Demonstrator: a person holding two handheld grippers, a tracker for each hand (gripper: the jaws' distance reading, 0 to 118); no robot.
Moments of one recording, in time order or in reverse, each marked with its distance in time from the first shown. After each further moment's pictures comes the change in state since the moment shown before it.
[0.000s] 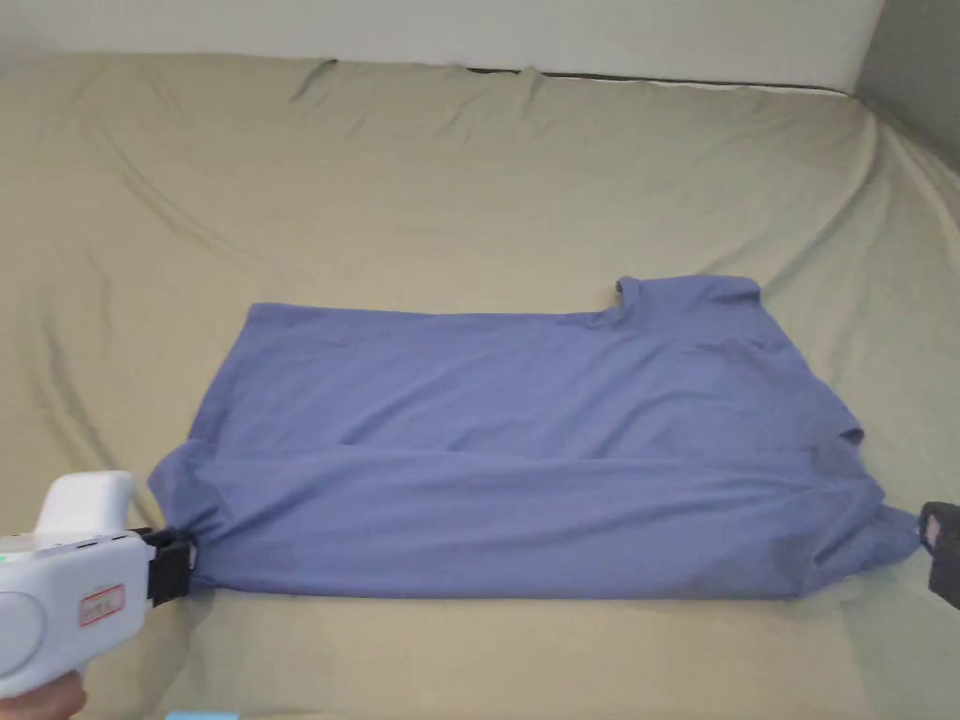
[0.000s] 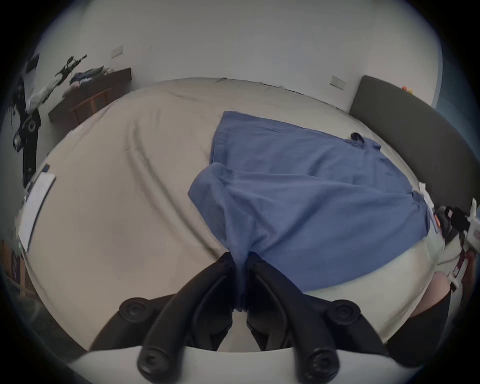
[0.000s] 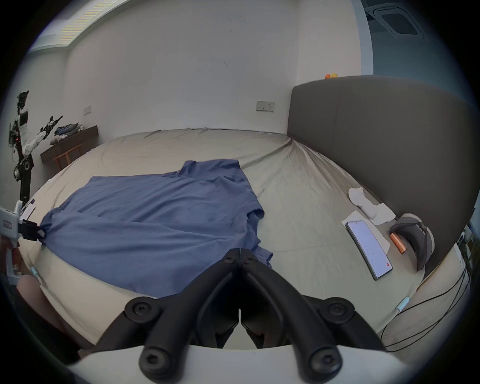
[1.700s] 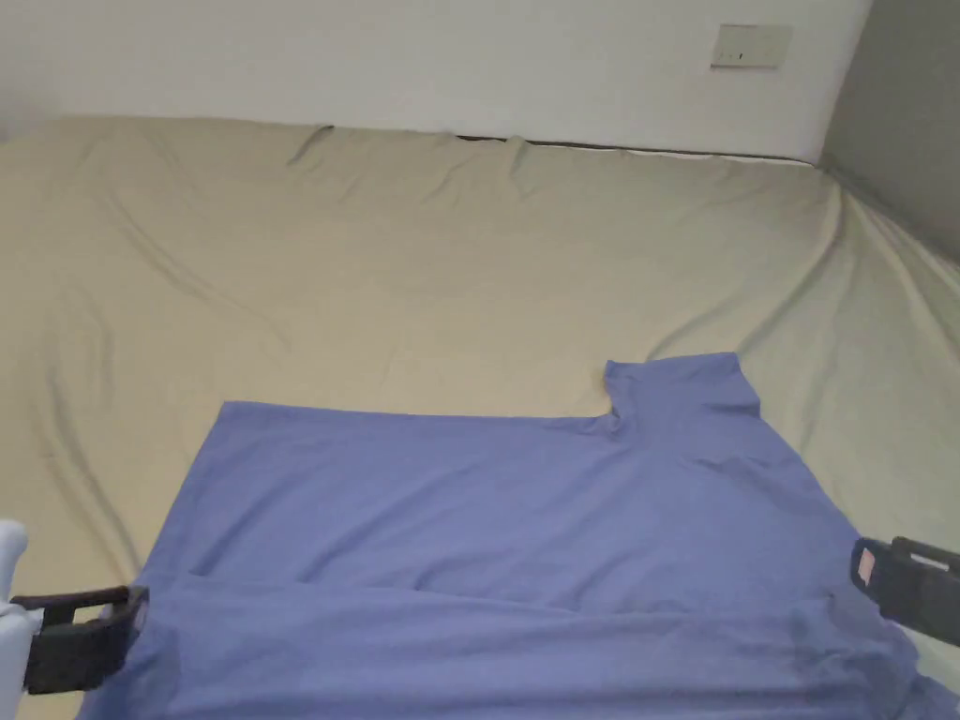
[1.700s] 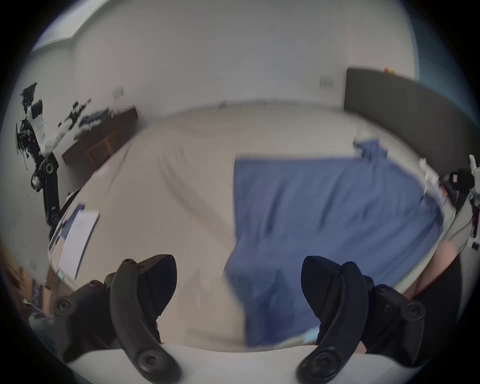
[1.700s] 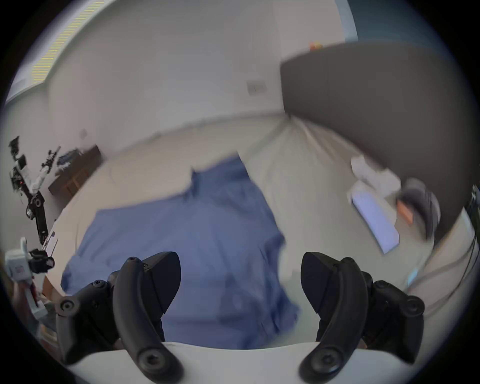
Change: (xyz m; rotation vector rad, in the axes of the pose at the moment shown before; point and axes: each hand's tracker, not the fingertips) left arm -0.008 0.014 0.098 0.183 0.076 -0.142; right arm -0.006 0.040 0.047 -0.004 0.081 -0.158
